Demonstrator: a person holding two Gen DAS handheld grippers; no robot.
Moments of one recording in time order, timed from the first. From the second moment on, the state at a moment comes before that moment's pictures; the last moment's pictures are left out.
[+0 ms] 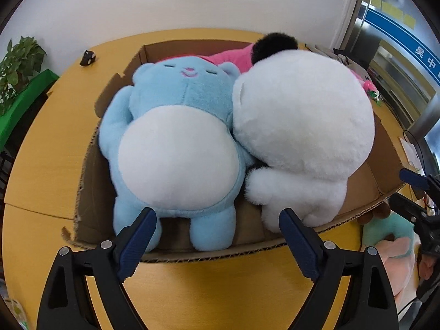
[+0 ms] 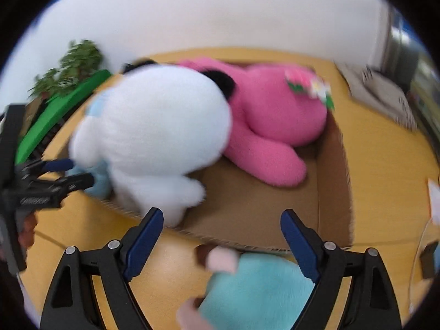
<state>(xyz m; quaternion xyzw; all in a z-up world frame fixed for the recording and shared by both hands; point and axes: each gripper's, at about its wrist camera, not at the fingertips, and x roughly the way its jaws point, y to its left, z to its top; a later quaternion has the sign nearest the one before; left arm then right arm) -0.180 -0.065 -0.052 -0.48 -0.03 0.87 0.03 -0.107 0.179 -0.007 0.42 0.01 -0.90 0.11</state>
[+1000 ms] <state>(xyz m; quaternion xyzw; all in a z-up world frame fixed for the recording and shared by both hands) -0.071 -0.031 -0.031 -0.46 -0.12 0.87 0.10 0.008 0.209 -0.053 0.45 -0.08 -0.88 0.13</state>
